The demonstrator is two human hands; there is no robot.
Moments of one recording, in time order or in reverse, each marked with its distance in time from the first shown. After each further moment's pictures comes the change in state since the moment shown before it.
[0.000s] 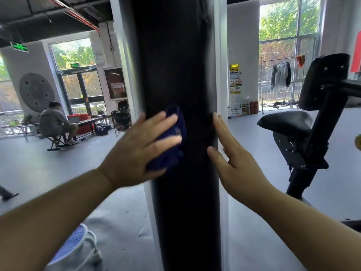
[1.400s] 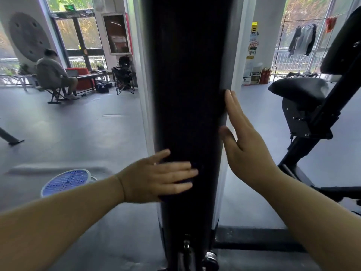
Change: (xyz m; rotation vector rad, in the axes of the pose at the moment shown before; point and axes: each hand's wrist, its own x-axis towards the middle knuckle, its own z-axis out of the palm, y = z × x) left_hand -0.116 0.104 0.066 0.151 -0.343 0.286; right_hand -0.055 0.038 0.031 -0.139 -0.037 -0.016
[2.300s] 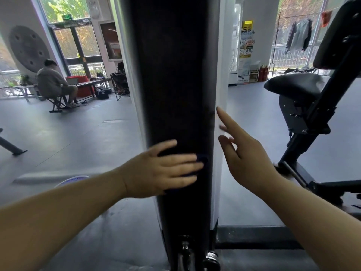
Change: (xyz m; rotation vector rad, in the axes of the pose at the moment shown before) left_hand 0.033 -0.014 -0.025 0.027 -0.019 0.025; right_hand -0.020 0.016 -0.012 -0.021 0.018 0.049
